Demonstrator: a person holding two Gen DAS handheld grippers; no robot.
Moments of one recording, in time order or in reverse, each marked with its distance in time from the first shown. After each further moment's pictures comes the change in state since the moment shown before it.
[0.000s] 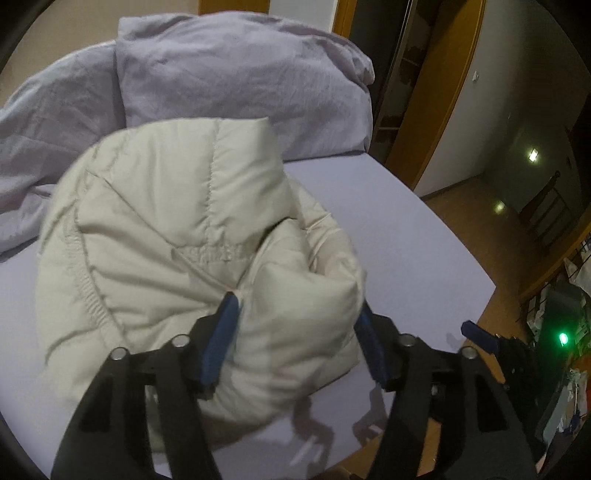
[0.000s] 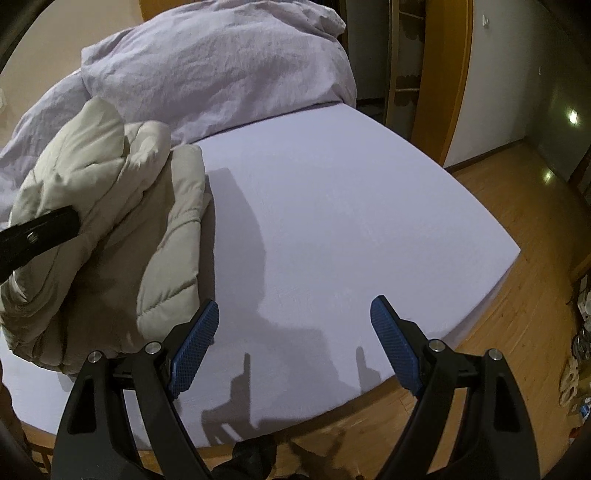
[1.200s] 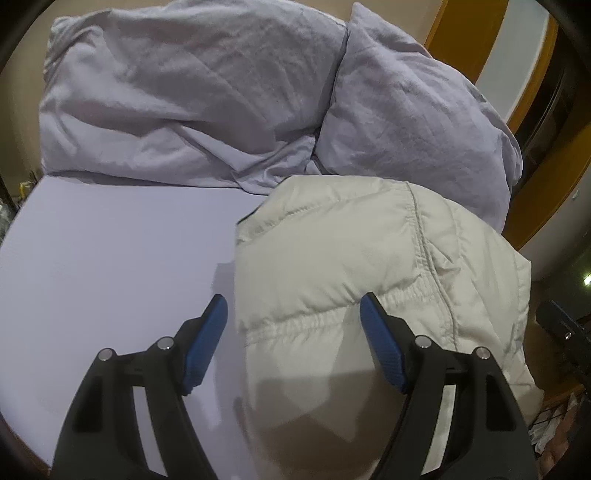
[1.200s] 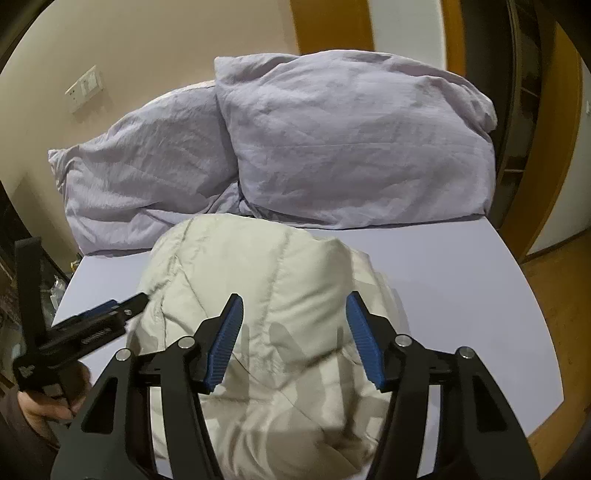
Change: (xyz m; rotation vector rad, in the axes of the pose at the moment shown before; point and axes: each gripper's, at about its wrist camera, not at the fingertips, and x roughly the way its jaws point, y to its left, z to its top) left arm -0.017 0.211 0.018 -0.435 -0.048 0.211; right arm -0.019 0.173 0.113 -0.268 -0.085 0.274
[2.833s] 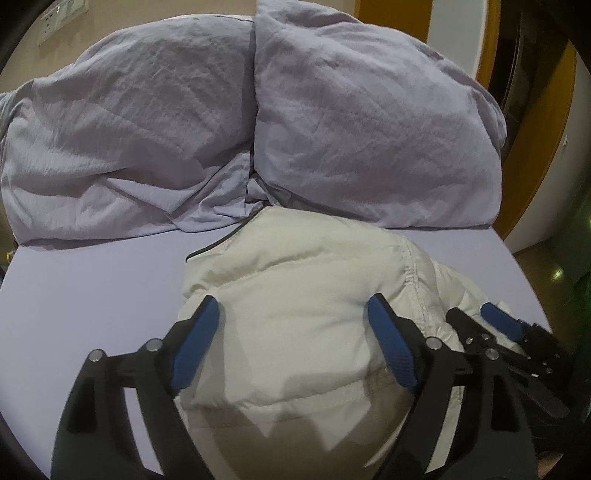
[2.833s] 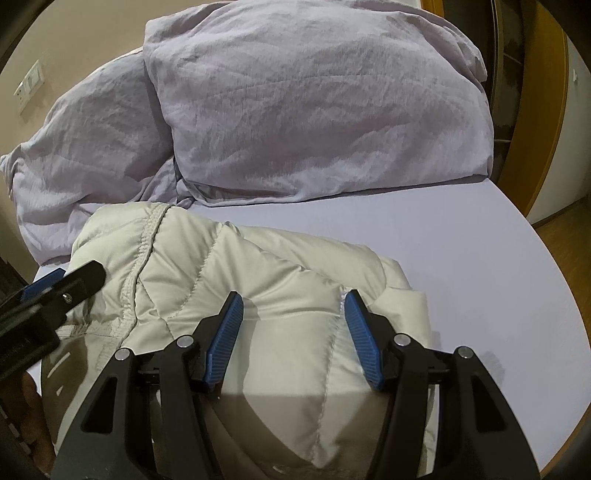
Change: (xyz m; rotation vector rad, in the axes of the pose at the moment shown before) left arm 0.055 -0.081 0.011 0.220 -0.069 0.039; right arm 0.107 -0.049 -0.024 0.095 0.031 -0.077
